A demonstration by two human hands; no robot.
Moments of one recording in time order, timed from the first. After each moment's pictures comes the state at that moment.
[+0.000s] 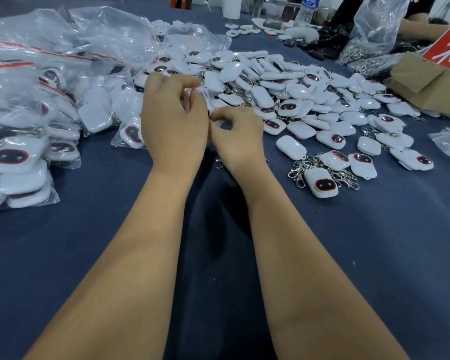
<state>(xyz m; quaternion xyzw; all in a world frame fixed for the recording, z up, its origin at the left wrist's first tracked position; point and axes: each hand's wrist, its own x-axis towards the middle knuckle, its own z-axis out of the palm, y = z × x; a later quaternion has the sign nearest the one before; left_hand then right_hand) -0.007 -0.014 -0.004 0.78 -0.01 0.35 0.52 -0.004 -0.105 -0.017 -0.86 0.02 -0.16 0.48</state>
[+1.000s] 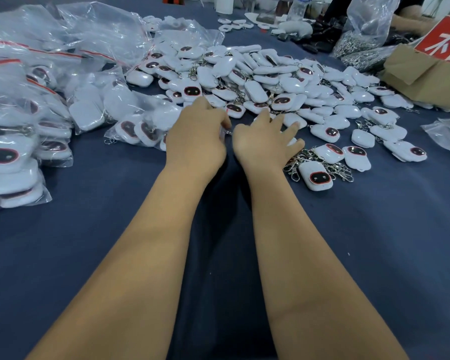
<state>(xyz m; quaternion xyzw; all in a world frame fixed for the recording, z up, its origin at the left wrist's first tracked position) -0.005 -0.030 -0.023 0.93 -0.14 0.20 0.29 -0.005 -0.134 -0.018 -0.93 0.26 -0.08 0.24</state>
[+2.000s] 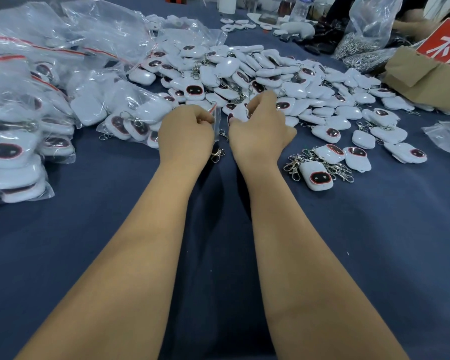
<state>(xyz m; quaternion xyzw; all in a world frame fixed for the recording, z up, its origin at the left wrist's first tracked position) -0.003 -0.023 -0.021 0.88 0.00 0.15 0.46 -0.006 -0.125 -0.016 -0.88 0.17 -0.27 0.35</state>
